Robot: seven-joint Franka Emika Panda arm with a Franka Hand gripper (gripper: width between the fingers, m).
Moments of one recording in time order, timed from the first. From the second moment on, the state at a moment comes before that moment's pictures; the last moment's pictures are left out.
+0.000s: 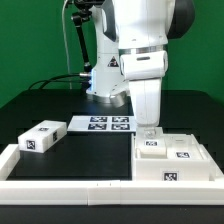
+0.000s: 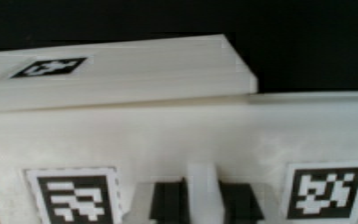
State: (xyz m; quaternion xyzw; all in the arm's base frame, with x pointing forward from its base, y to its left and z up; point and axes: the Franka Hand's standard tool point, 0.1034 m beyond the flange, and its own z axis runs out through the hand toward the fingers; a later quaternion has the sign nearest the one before) arm 0.534 0.055 0.057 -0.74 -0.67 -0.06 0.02
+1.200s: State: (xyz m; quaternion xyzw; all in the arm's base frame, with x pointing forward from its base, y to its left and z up) arm 0.577 0.055 0.057 -0.74 -0.67 -0.05 0.03
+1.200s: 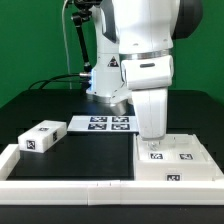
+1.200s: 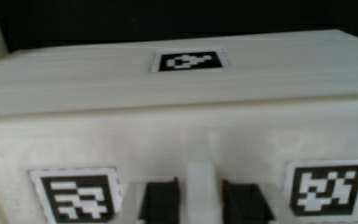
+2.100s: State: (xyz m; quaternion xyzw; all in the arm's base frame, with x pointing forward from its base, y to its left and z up) arm 0.535 0.049 0.093 -0.80 -0.59 -0.09 -0.01
